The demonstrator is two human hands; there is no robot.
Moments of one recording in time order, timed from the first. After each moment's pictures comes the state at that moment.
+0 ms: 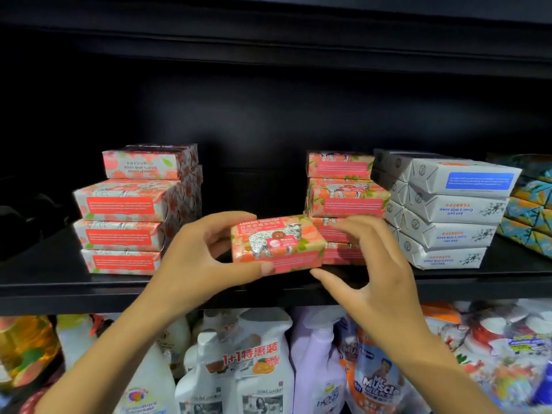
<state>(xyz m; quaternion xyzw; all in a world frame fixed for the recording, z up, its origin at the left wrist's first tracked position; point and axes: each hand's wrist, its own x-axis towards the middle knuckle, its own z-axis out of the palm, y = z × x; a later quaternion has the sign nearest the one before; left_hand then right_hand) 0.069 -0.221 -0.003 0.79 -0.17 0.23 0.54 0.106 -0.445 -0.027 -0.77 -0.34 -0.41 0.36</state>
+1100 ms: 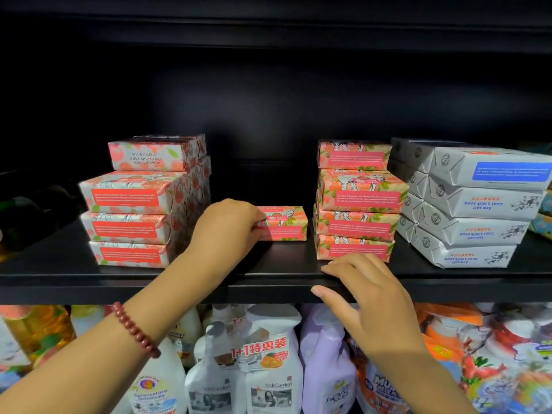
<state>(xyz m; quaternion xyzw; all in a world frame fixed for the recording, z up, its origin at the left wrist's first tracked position) 0.138 -0.224 0.002 0.95 -0.05 0.30 0.03 0.117 -0.441 -0.062 -0.83 -0.30 -0.43 0.21</state>
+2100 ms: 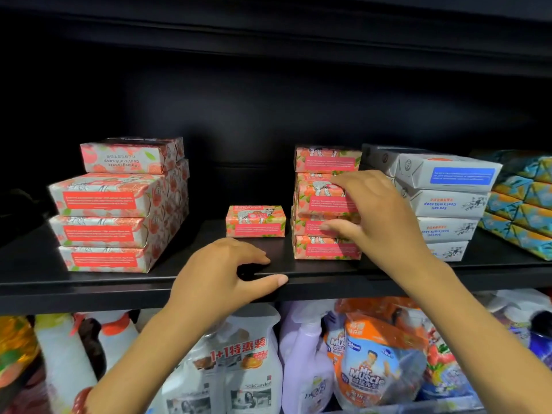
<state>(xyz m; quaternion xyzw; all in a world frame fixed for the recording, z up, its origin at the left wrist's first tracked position) 0.096 -0.242 -0.034 0.93 -0.13 0.27 0.22 0.150 -0.469 0.027 -0.88 -0.27 -0.38 0.13</state>
